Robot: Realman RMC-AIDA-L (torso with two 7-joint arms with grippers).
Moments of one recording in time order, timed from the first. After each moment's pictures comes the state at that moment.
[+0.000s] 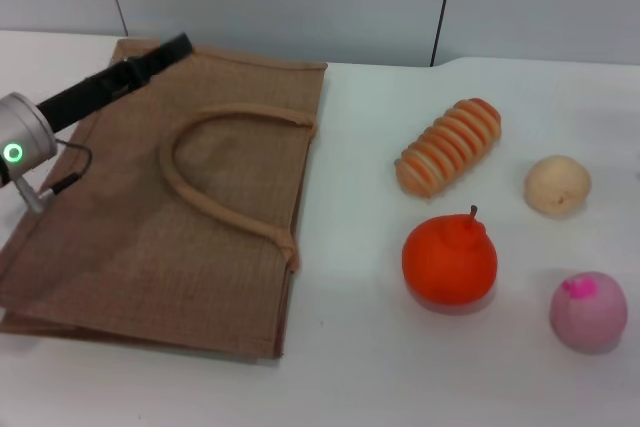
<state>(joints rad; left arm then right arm) -0.58 -2.03 0.45 0.41 -1.47 -1.19 1.52 0.59 2.03 0.70 -0.06 -2.15 -1.16 0.43</state>
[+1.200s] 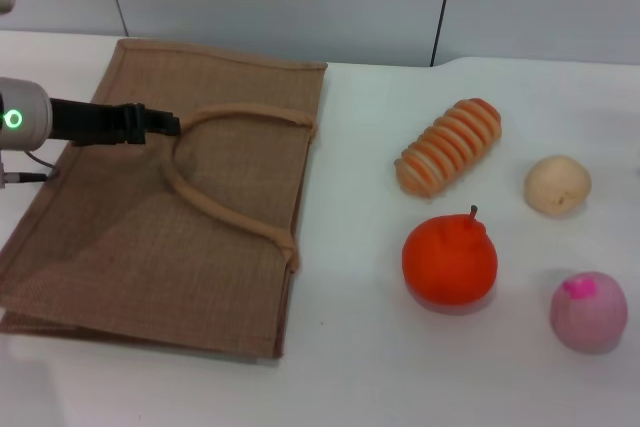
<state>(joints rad) -0.73 -2.03 0.46 0.75 -0.59 -1.16 0.80 0.61 2.03 0.70 -0.06 -2.14 -1.11 0.43</state>
